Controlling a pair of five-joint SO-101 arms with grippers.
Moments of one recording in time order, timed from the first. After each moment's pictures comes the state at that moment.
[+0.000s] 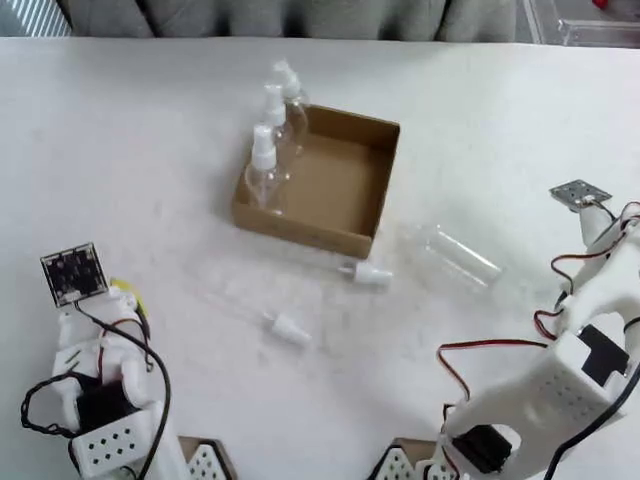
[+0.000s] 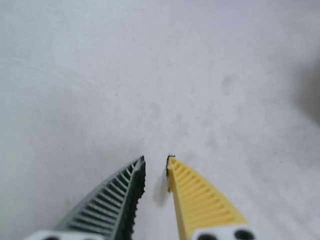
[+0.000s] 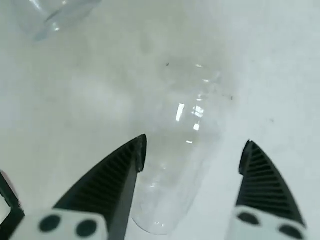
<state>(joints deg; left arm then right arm) -29.2 -95.3 97.4 45.5 -0.2 40.7 20.0 -2.7 84.0 69.6</state>
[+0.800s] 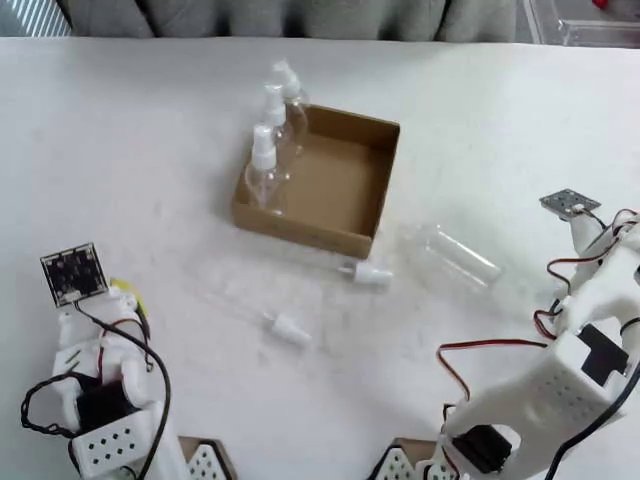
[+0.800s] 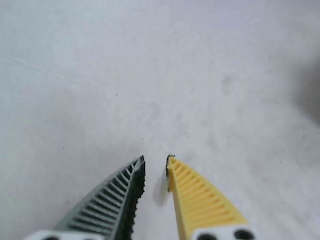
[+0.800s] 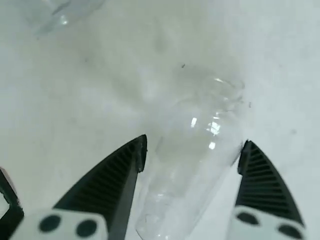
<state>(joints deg) -29.2 -95.3 97.4 45.5 -0.2 40.5 20.0 0.4 82.5 71.7</state>
